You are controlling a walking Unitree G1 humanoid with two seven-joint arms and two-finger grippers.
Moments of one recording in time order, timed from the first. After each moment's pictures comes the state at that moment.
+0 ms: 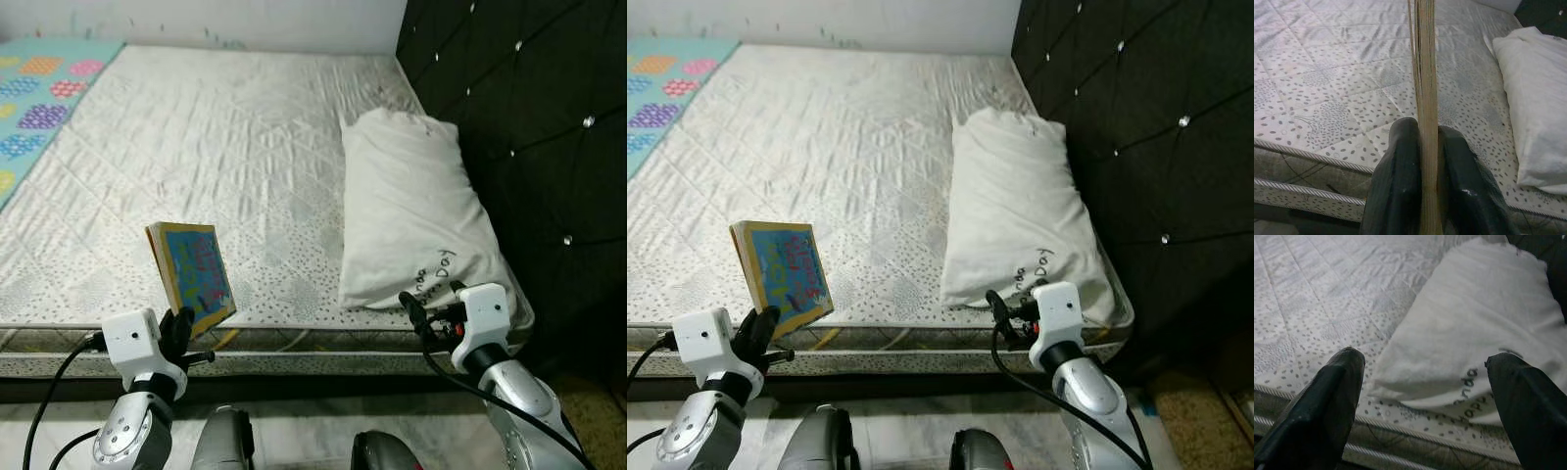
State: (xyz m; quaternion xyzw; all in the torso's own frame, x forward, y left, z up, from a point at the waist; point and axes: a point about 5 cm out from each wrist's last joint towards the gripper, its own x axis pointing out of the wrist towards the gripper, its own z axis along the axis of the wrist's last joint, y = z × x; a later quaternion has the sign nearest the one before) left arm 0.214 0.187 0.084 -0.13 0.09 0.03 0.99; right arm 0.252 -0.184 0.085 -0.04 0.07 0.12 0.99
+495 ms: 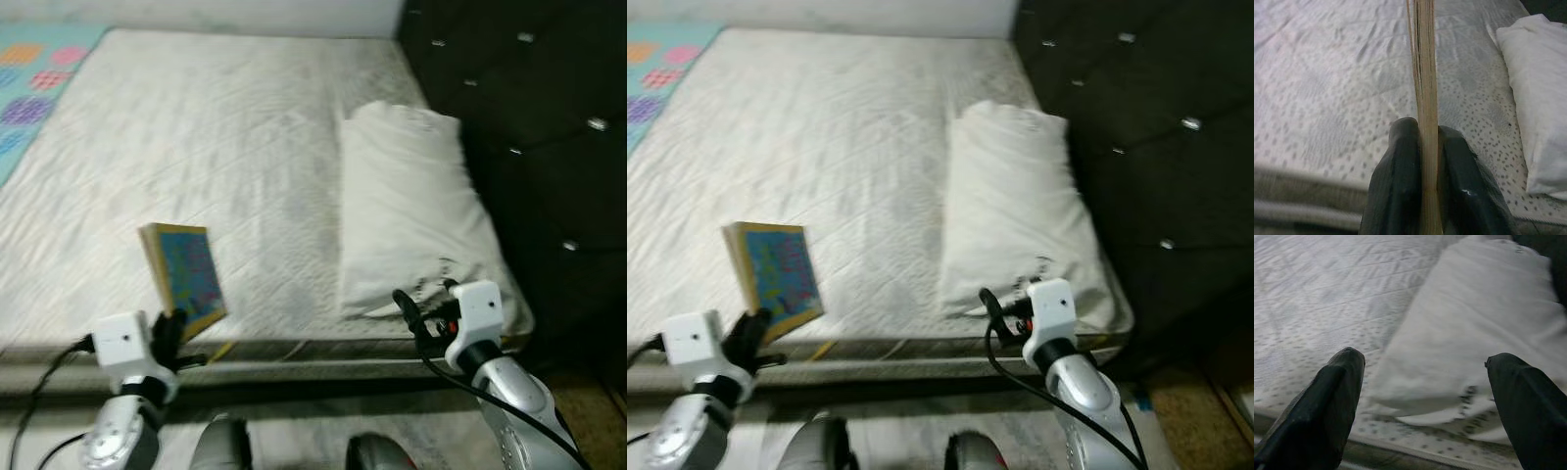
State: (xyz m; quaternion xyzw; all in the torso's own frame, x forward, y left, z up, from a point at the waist) left arm 0.211 0.194 0.086 -0.12 0.09 0.03 0.99; right arm 0.255 -0.177 0.092 -0.04 0.06 0.13 0.99
